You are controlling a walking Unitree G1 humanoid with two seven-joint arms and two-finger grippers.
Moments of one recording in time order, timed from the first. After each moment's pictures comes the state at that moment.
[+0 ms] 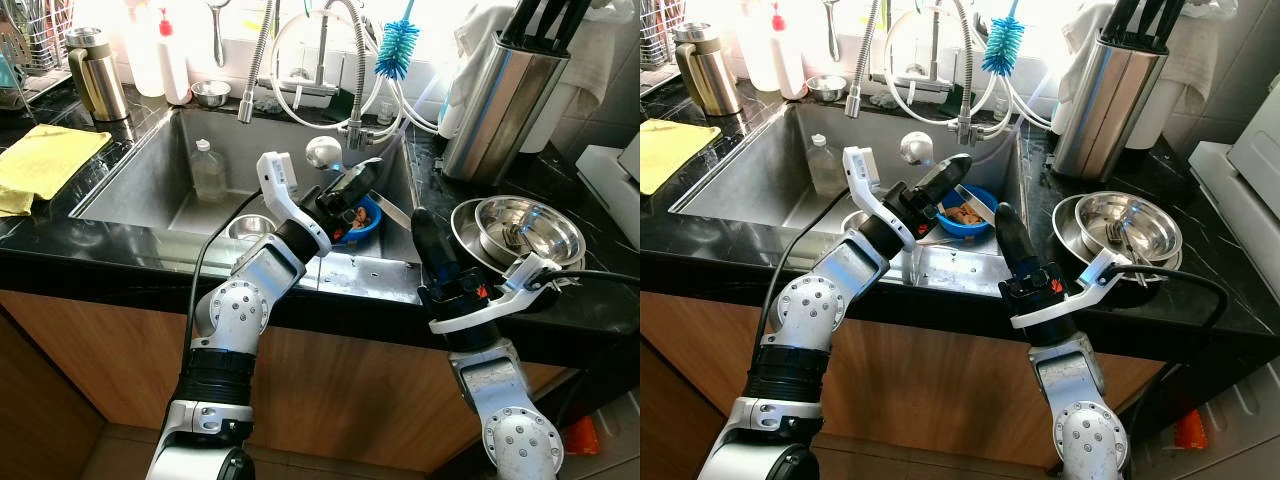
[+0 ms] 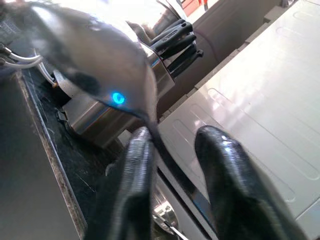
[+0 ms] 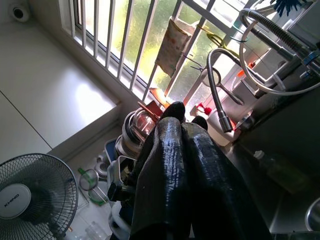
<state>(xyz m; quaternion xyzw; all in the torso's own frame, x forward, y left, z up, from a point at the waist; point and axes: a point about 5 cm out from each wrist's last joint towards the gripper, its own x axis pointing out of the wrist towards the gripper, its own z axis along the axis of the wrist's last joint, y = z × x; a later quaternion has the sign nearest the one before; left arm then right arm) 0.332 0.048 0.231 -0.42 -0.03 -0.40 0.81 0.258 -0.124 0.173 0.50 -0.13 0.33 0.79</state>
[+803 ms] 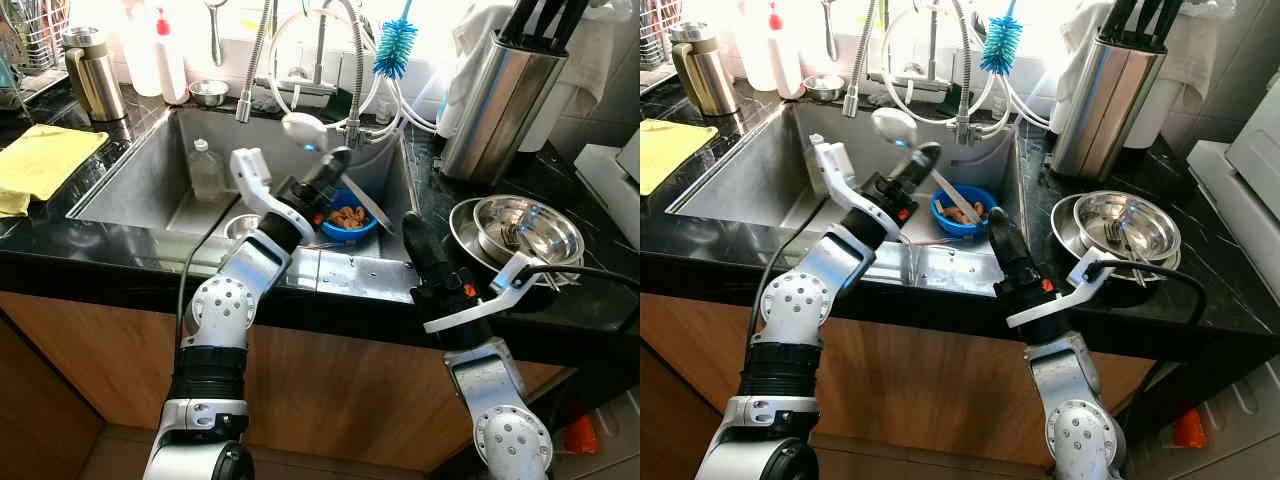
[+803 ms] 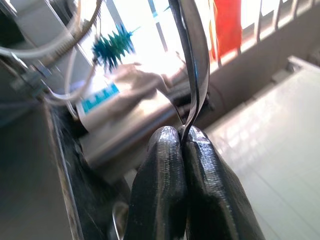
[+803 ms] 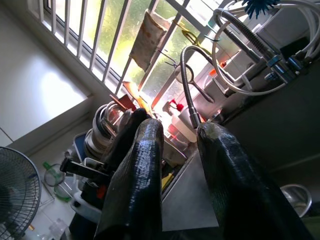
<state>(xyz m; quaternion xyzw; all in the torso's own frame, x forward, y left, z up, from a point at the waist) 0.343 0.077 0.241 -0.49 -0.07 -0.32 0.81 0.264 -0.123 0.165 0.46 -0.11 0.28 0.83</state>
